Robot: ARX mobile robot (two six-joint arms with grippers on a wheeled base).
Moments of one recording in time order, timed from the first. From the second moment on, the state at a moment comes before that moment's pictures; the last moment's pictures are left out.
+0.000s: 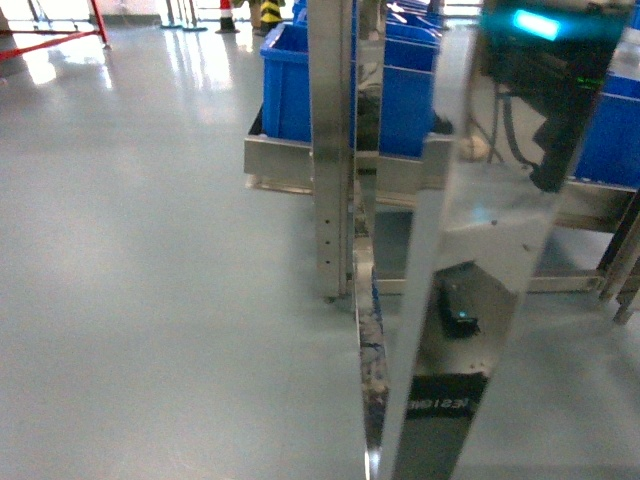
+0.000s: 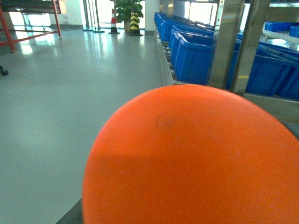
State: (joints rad) left arm 0.00 0.01 0.01 -0.01 0.00 -0.01; right arm 0.00 0.00 0.01 0.00 0.00 0.00
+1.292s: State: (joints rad) left arm 0.00 0.01 0.01 -0.01 0.00 -0.01; right arm 0.00 0.00 0.01 0.00 0.00 0.00
